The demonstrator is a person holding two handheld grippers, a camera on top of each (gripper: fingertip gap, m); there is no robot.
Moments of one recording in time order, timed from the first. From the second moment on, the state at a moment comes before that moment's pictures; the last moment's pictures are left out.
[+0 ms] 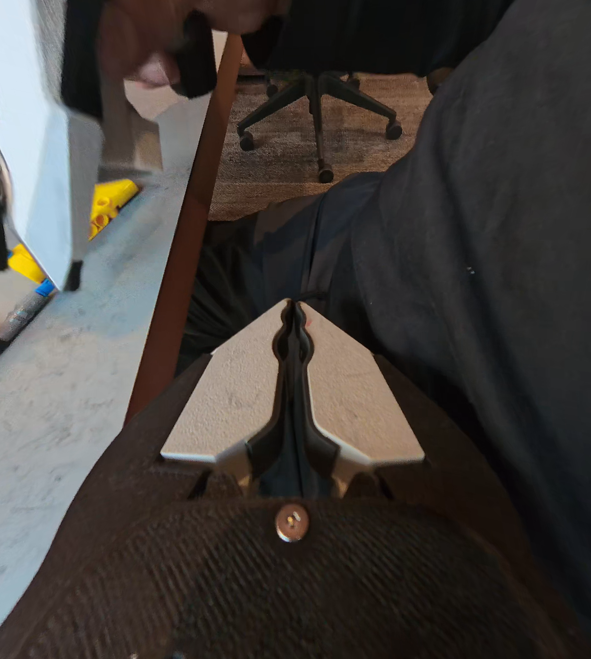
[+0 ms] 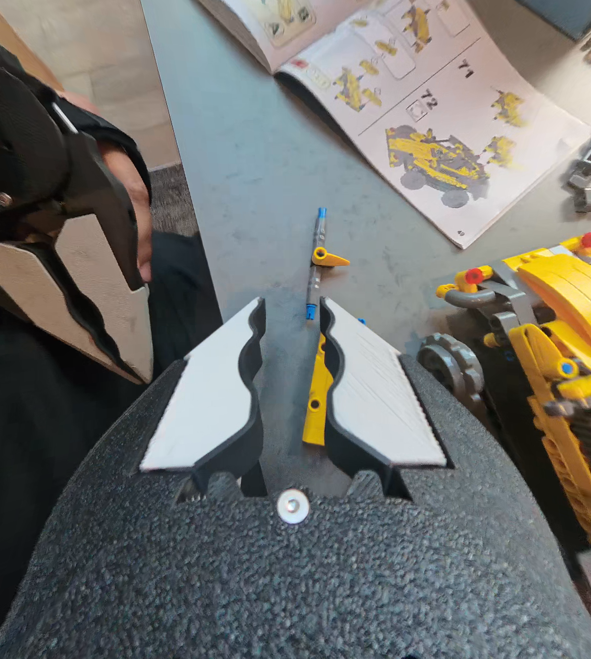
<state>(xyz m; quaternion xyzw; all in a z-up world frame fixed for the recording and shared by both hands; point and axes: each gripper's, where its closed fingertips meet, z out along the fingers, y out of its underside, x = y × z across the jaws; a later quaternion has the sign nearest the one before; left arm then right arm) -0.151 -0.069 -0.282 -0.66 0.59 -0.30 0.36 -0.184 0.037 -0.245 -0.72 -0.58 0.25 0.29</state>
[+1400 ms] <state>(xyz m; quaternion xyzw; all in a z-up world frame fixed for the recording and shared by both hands) -0.097 -0.036 -0.249 -0.68 0.50 -0.31 0.44 -0.145 0.058 -0.258 -0.71 -0.59 0.25 0.30</state>
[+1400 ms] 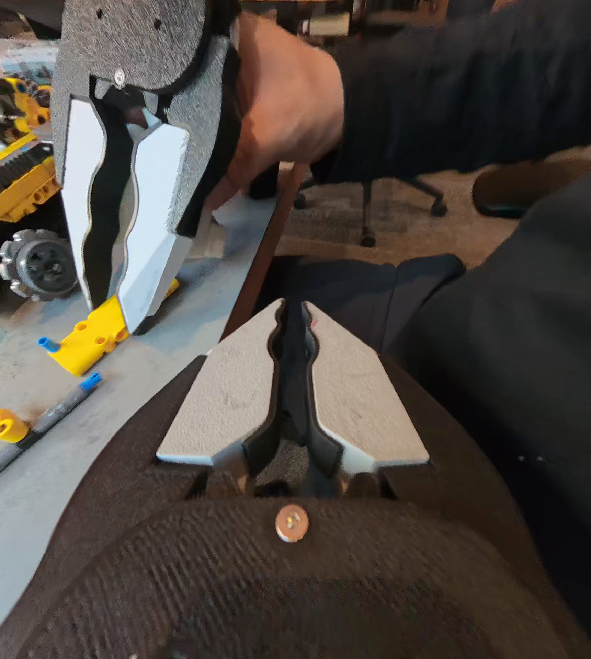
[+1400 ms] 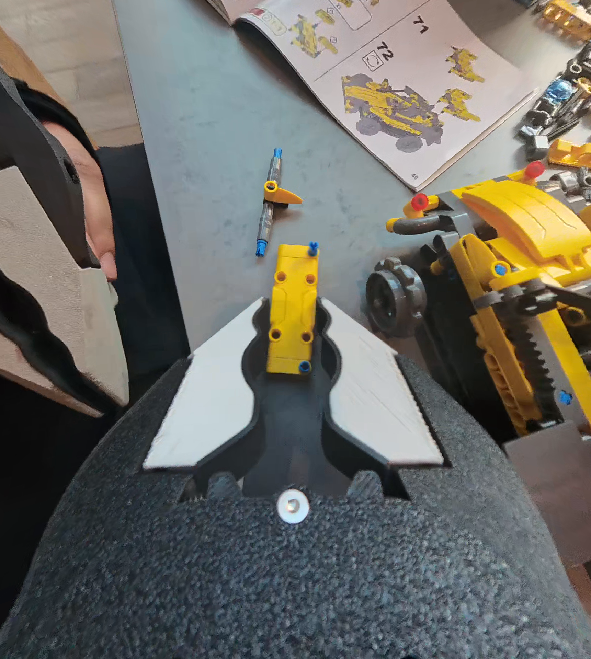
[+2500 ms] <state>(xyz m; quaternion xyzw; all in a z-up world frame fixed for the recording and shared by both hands) -0.084 -0.068 -0.279 -0.70 0.52 -0.23 0.43 -0.094 0.067 -0.234 -0.68 -0.57 0.22 0.40</state>
